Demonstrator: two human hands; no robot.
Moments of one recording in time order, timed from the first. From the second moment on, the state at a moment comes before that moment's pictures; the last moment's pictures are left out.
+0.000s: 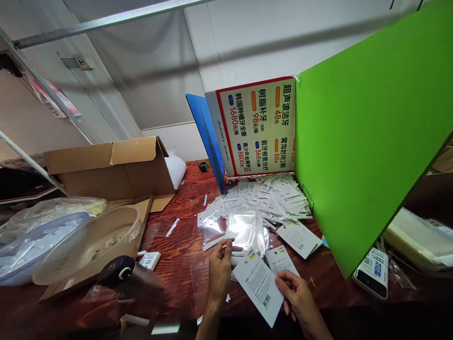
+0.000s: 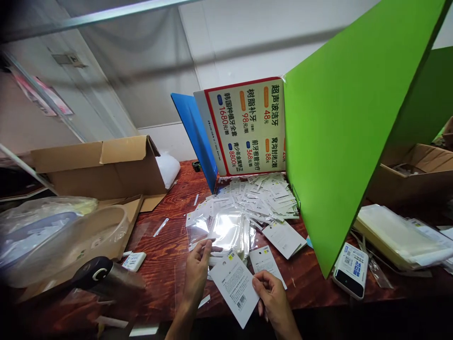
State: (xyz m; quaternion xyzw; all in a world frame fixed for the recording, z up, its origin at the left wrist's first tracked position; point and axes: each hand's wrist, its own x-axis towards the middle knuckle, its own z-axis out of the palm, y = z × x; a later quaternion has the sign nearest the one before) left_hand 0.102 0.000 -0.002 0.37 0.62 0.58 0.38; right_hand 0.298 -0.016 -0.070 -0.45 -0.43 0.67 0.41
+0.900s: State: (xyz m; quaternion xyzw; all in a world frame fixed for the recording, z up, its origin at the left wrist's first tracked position) left_hand 0.073 -0.034 -0.026 0.35 0.60 0.59 0.41; right_hand 0.272 -0.019 -0.085 -0.47 -0.46 0.60 0.44
